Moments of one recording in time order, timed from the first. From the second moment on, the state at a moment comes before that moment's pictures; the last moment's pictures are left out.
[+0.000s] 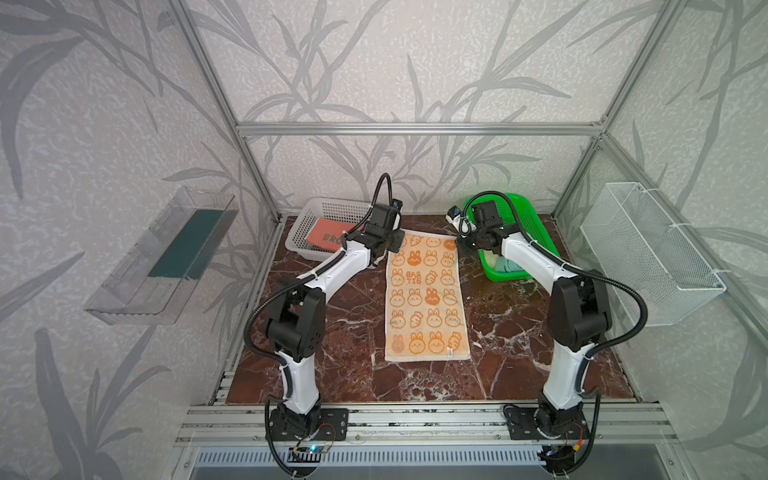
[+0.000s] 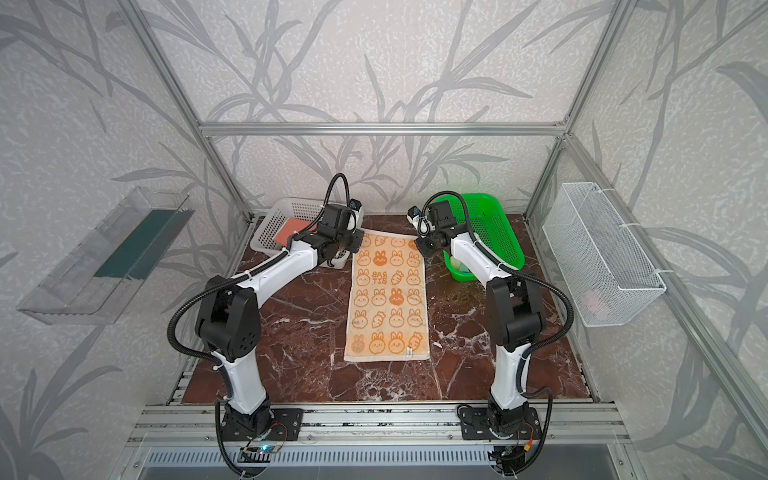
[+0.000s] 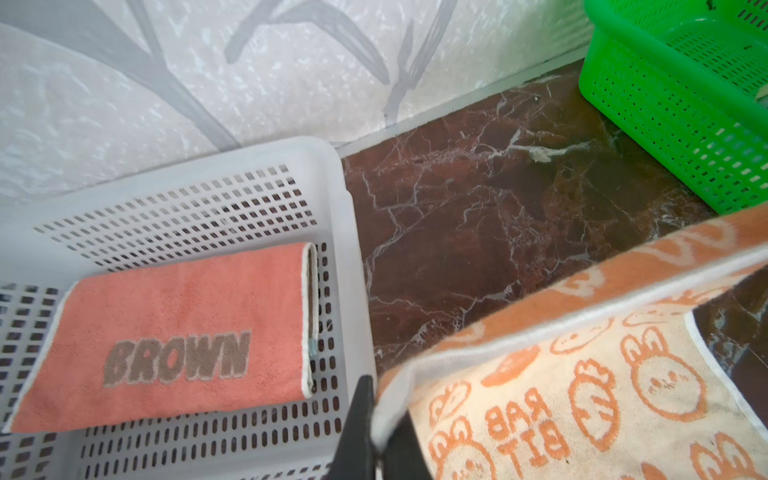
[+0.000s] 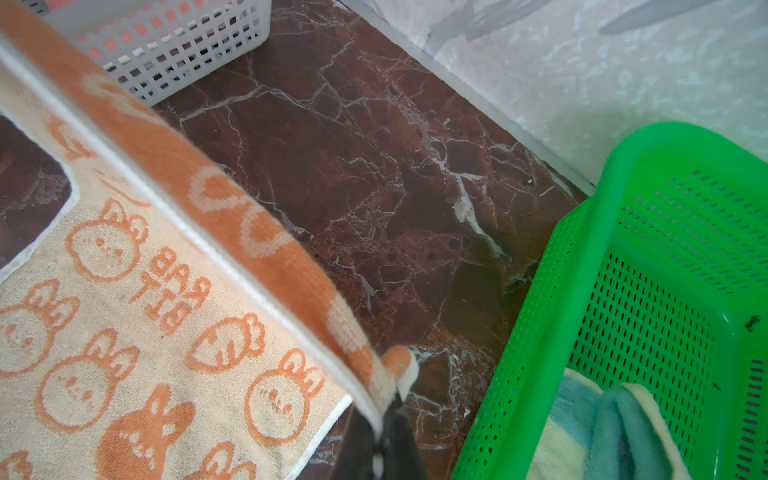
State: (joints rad) left arm -0.43 1.89 1.54 -0.31 -0.18 0.05; right arm 0.31 1.95 1.61 -0.50 -0.12 -0.34
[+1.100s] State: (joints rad) left arm -0.49 1.63 1.27 -0.24 -0.27 0.11; right arm 0.33 1.73 1.43 -0.53 -0.21 -0.37
